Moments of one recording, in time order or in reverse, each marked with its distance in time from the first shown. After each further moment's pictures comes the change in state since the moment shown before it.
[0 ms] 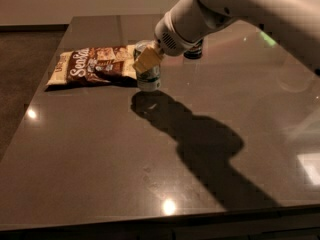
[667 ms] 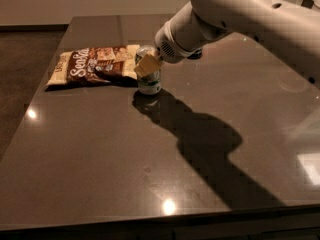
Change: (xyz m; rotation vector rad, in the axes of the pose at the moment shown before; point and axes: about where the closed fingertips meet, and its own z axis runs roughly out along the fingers) arm 0.008 -0.001 0.019 0.004 -0.015 0.021
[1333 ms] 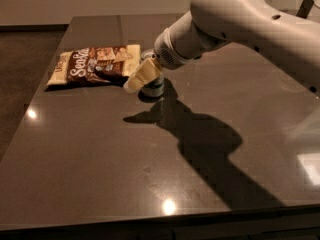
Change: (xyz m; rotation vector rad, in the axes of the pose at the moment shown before) arm 0.006 0.003 0.007 0.007 -0.033 -0.036
